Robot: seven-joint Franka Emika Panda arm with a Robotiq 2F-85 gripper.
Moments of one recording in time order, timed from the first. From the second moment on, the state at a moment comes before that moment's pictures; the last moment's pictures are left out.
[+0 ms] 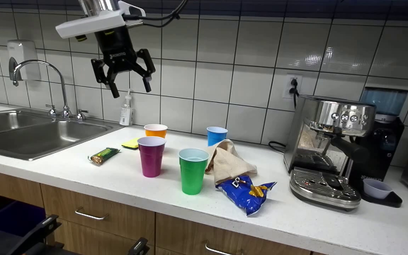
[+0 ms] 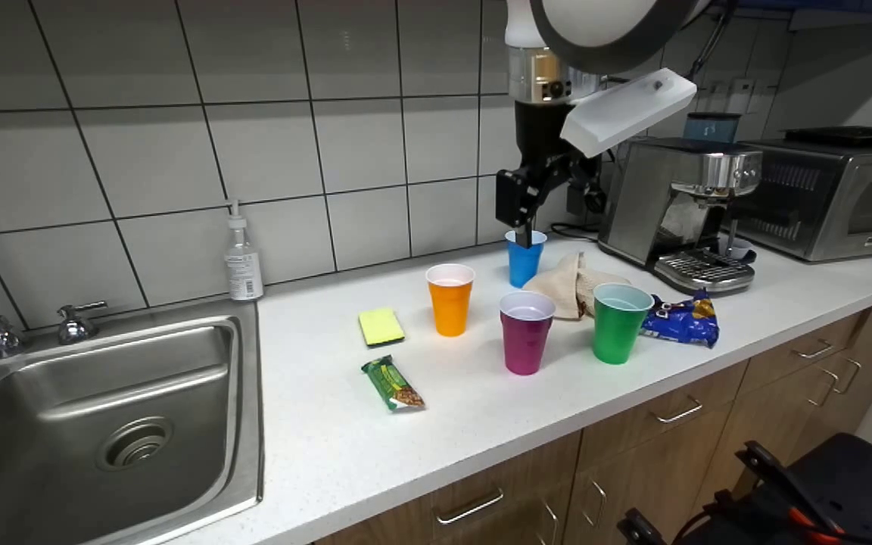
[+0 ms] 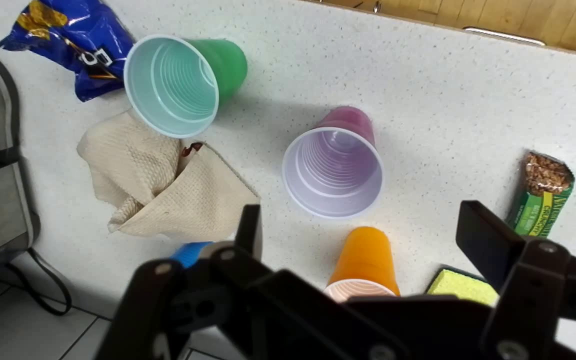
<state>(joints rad) 0.04 -0.36 0.14 -2.60 -0.32 2.35 0.16</state>
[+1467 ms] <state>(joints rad) -0.06 0.09 0.00 -2.35 -0.47 2.62 0.21</state>
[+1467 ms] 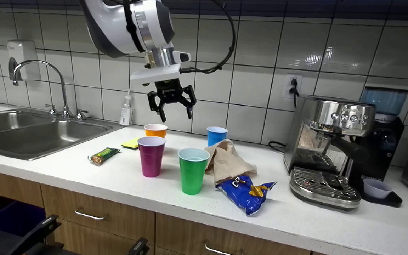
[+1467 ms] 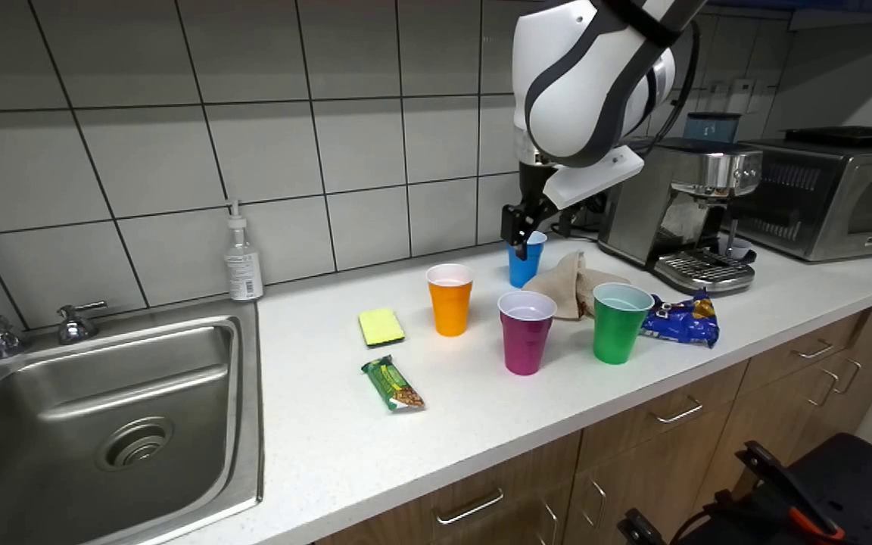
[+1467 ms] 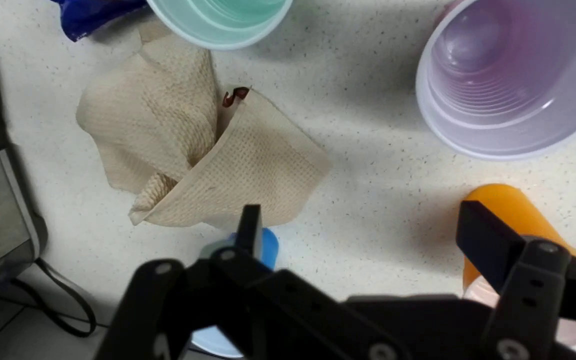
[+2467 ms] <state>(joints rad) -0.05 0.43 -0.07 -1.97 -0.33 2.64 0.09</state>
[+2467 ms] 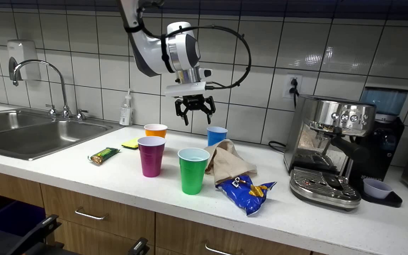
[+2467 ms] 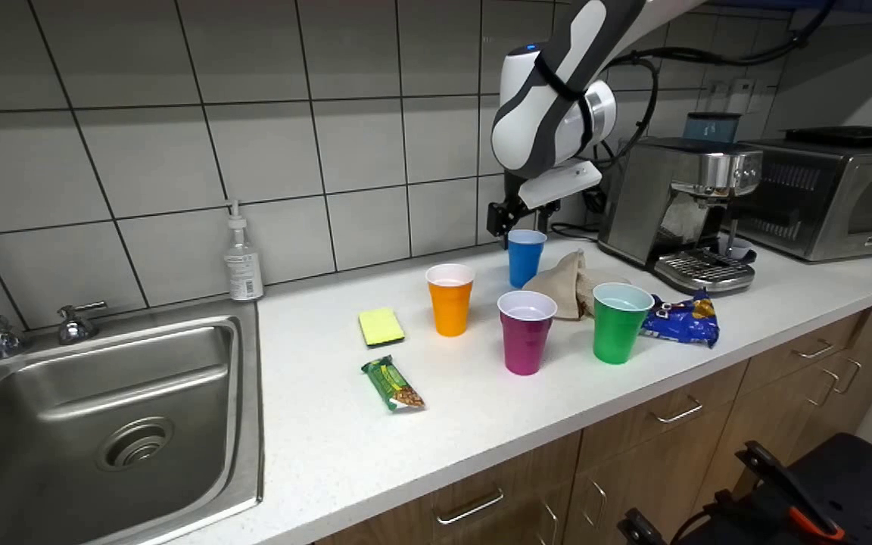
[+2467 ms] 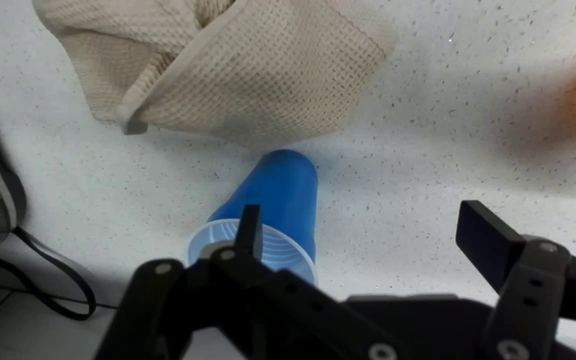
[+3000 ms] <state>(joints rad) -0.06 0.60 -0.09 -1.76 -0.24 2.62 0.07</state>
